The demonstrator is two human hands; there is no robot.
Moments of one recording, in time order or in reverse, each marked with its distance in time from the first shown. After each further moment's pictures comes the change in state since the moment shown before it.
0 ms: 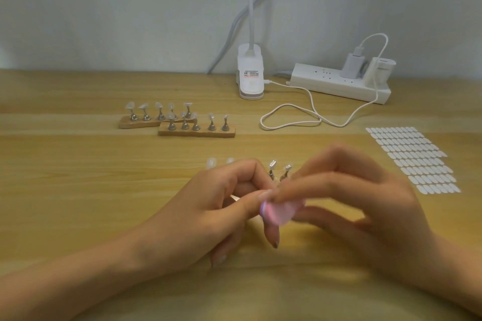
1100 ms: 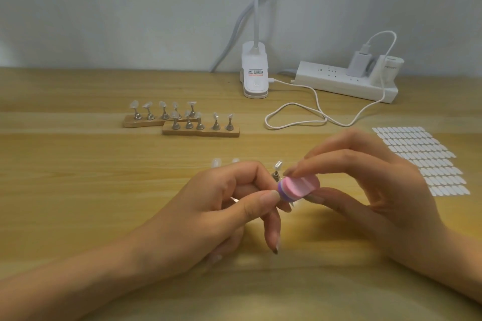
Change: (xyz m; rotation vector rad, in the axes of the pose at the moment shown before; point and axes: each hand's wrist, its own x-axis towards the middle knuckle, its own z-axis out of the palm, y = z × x) left_hand -0.004 -0.001 -0.004 -0.071 0.002 -0.004; right_hand 0.001 0.011 -0.001 0.067 0.015 0.072
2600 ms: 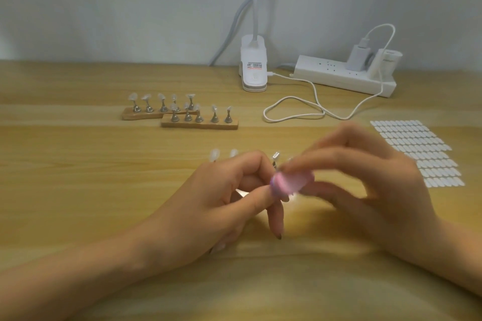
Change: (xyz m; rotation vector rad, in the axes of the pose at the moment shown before) left_hand 0.001 -0.004 0.006 0.141 0.019 0.055; right_hand 0.001 -0.005 0.002 -0.066 0.020 -0.063
